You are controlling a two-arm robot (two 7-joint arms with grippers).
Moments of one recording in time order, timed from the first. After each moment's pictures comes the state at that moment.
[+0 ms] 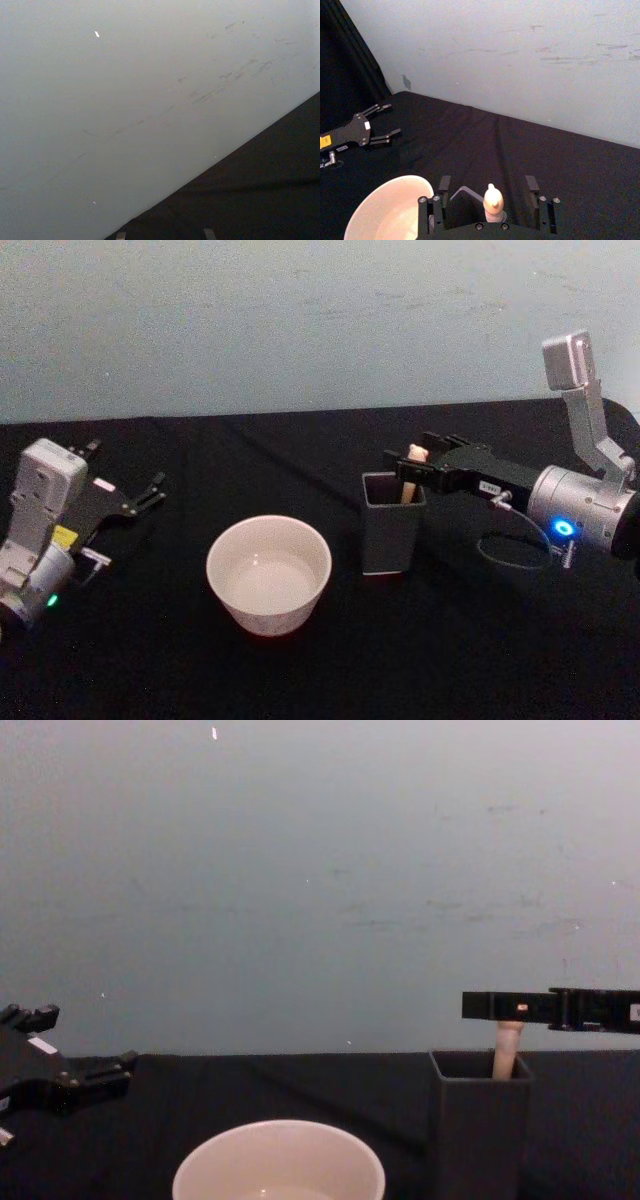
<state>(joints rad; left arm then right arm) -0.20 0.60 0.45 -1.41 -0.25 -0.12 0.03 0.38 0.59 -0.49 -1.49 0.80 0.31 0.39</state>
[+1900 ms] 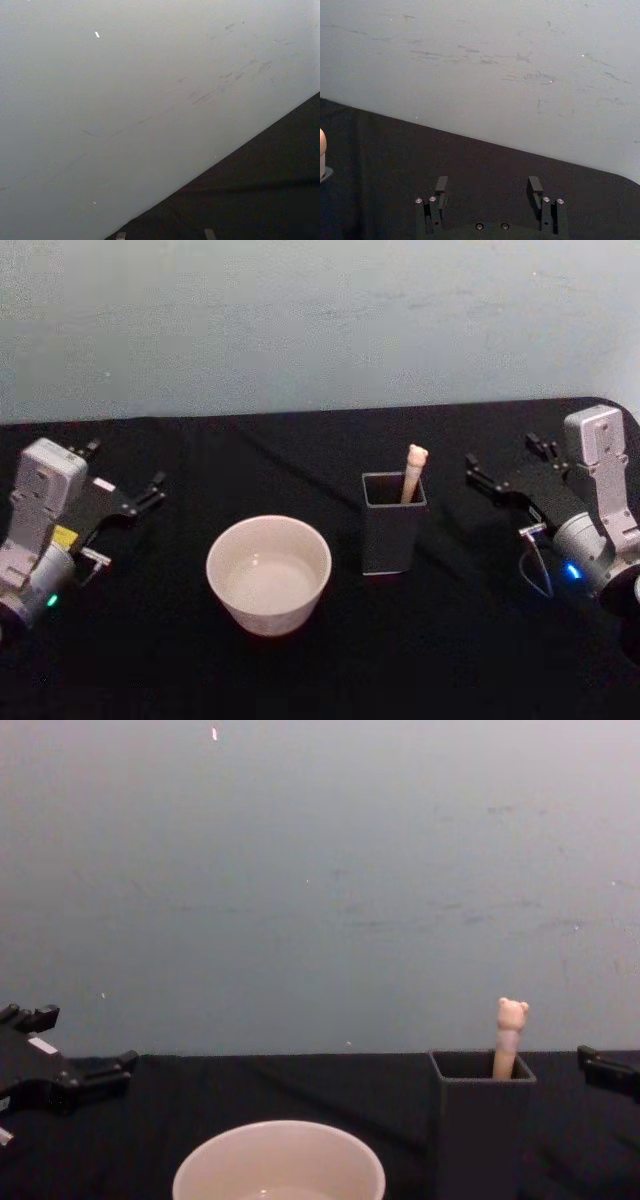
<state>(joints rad) -0.20 0.60 0.45 -1.41 -0.25 -0.12 0.03 0.24 0.45 -0.38 -1.33 0.34 -0.05 0.02</state>
